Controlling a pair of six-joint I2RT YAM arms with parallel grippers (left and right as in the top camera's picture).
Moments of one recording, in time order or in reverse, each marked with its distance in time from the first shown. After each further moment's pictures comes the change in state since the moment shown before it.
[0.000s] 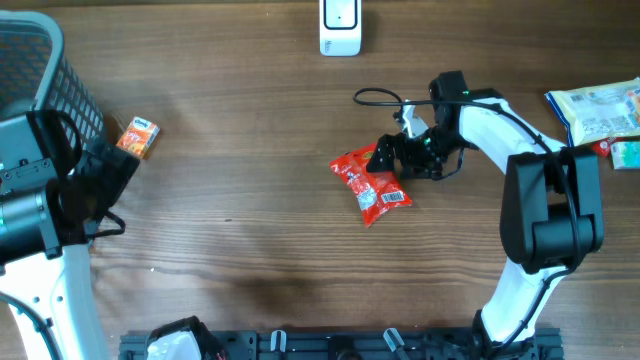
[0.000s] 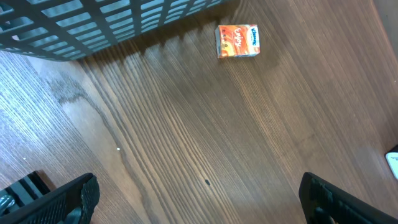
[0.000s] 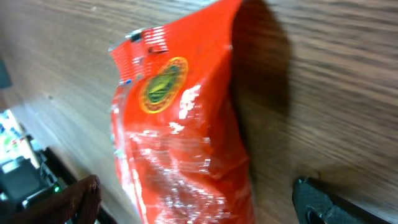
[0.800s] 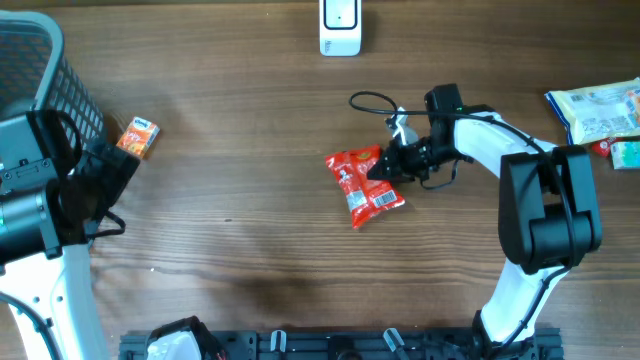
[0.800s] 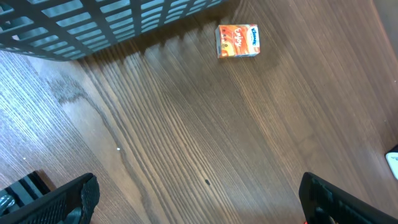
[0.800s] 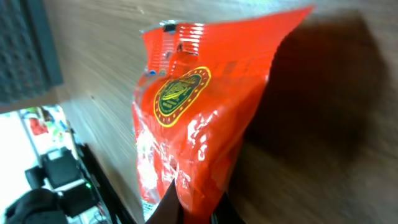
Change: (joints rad) left arm 0.000 0.000 0.000 0.000 0.000 0.000; right arm 0.013 0.001 -0.116 0.201 -0.181 0.060
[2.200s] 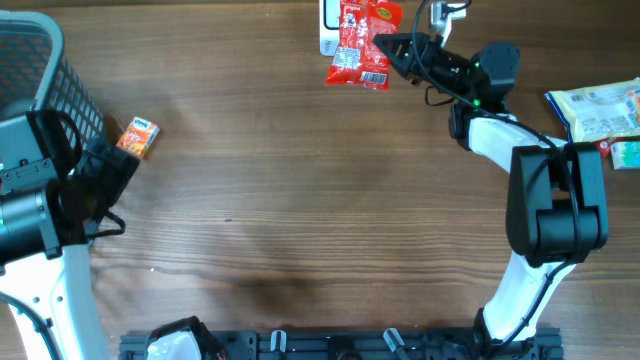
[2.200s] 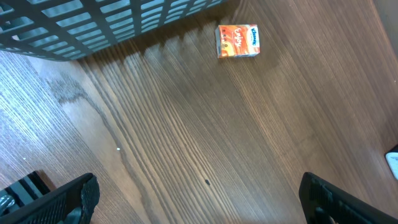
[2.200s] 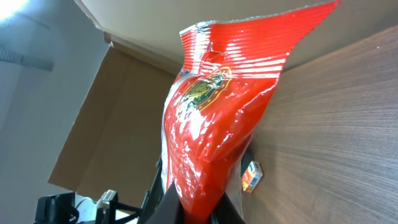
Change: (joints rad) left arm 0.000 0.000 0.000 0.000 0.000 0.000; right arm -0.084 0.024 -0.019 1.781 -0.219 1.354
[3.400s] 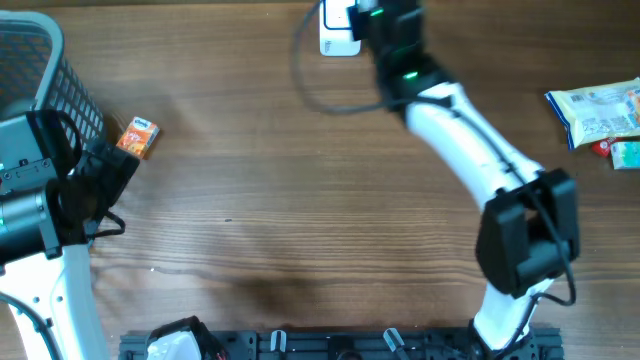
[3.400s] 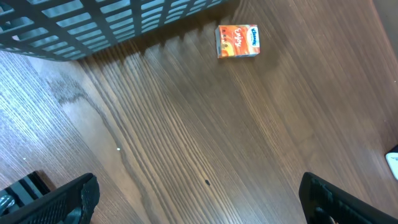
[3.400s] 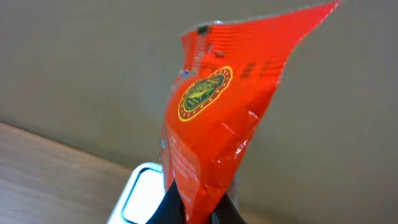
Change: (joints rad) left arm 0.000 0.000 0.000 0.000 0.000 0.000; right arm 0.402 -0.087 0.432 -0.896 1.421 -1.725
